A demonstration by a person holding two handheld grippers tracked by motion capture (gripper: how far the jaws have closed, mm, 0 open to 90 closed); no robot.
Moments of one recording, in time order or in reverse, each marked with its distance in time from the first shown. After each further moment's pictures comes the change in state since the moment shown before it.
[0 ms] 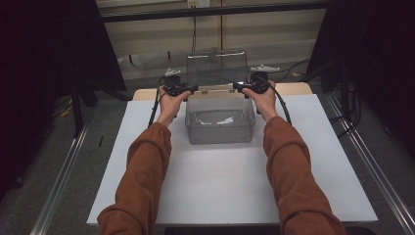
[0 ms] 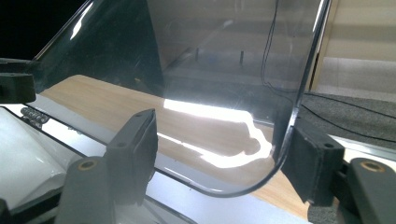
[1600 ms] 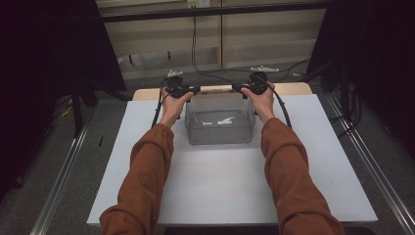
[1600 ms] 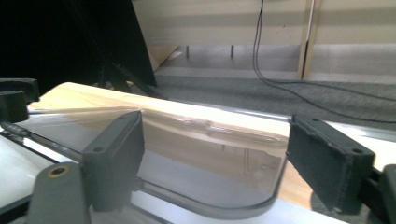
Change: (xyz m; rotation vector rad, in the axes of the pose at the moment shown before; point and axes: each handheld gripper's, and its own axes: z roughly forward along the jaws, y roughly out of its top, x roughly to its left) left arm -0.006 -0.005 0.007 0.009 0.021 -0.056; right arm 0.003 -0.003 0.004 0.012 -0.049 0.075
